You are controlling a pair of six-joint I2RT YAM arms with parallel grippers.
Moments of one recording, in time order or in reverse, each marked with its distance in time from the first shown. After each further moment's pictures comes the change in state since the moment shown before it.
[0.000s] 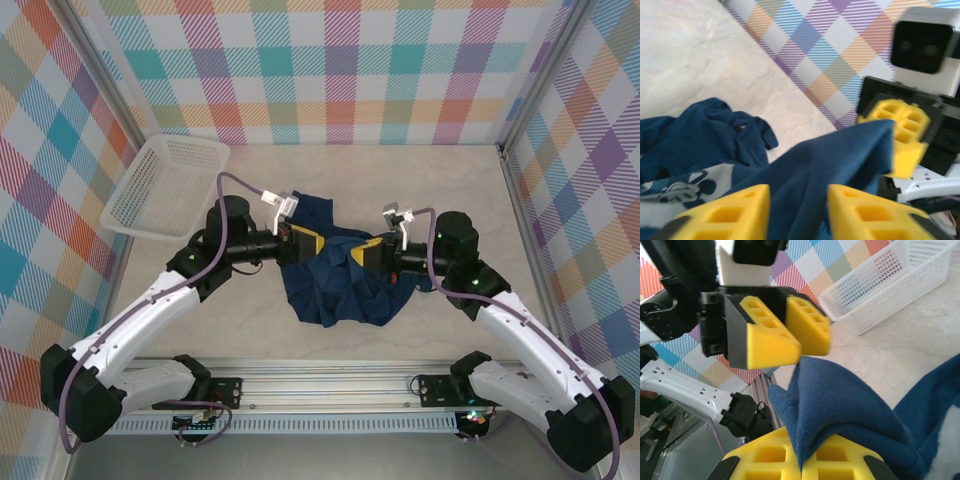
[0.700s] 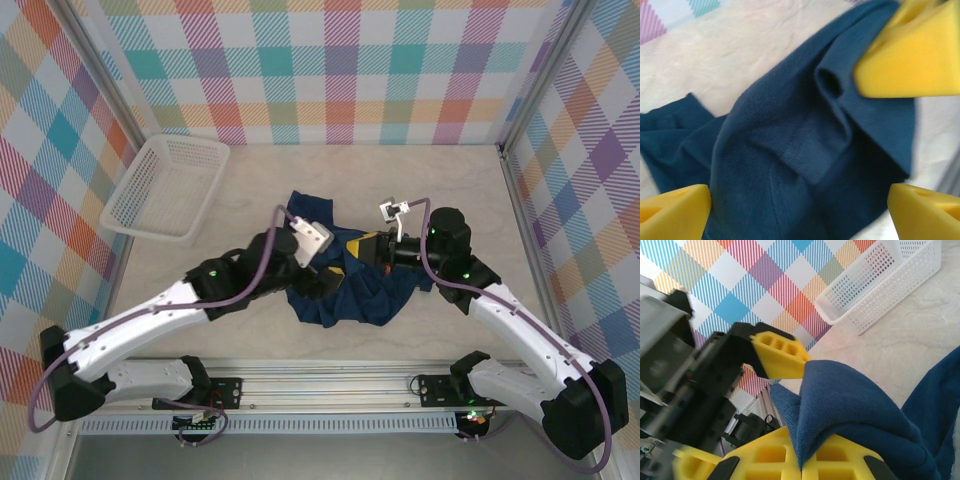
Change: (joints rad) left arm -0.423 0.045 0.129 -0.327 -0.800 0.339; right arm 0.000 0.074 -0.003 0.090 0.029 0.147
